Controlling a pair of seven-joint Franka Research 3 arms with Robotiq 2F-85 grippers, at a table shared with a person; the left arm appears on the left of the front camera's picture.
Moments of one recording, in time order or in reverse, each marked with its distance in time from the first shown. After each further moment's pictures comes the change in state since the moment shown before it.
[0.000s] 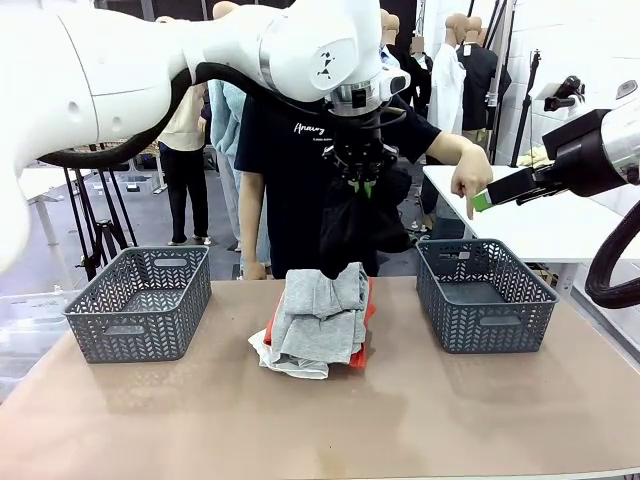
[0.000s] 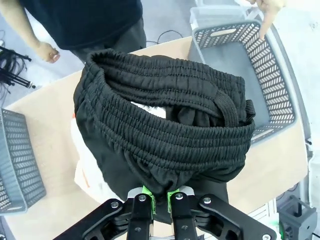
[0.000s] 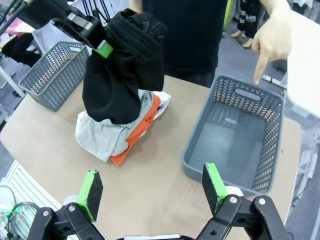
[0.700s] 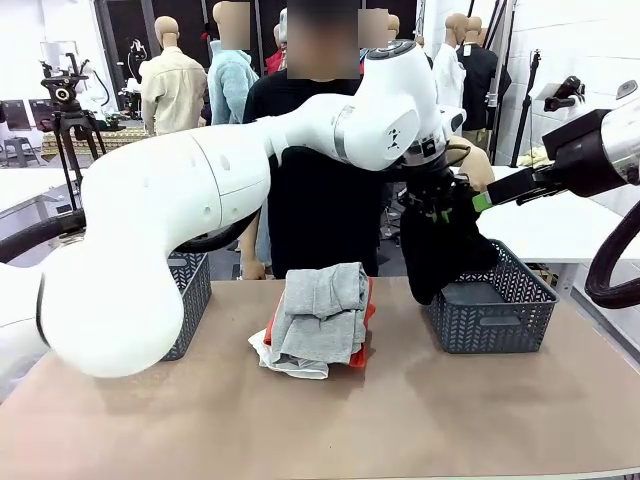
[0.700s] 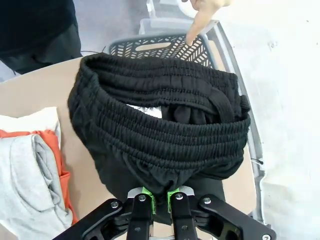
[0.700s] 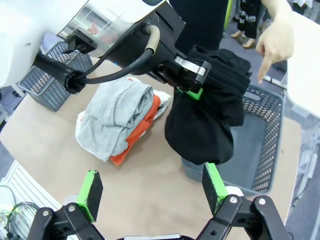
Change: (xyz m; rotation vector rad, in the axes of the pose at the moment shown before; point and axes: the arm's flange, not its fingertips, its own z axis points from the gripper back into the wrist) left arm 0.014 -0.098 -0.091 -0.243 -0.053 0.124; right arm 0.000 0.000 0.000 0.000 0.000 0.000
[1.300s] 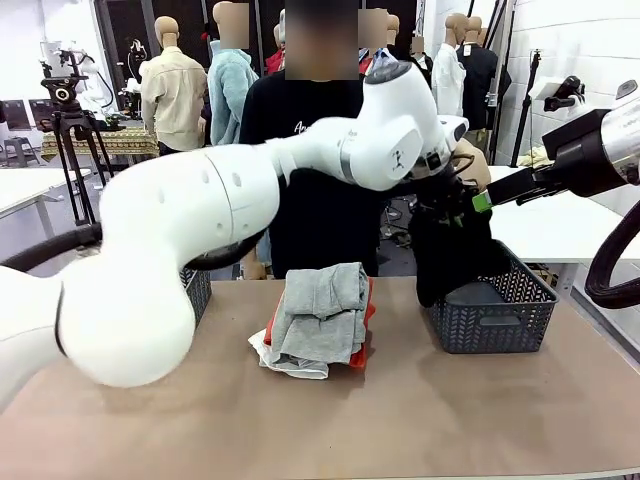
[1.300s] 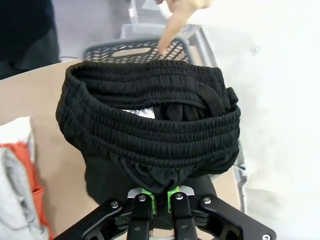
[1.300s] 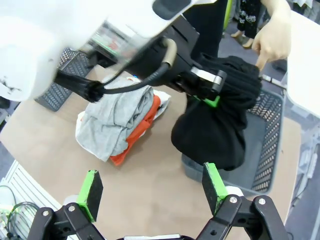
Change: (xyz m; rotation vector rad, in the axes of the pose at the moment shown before) left arm -0.001 -0.006 -0.031 -0.120 -0.039 0.031; right arm 0.000 0.000 0.000 0.000 0.000 0.000
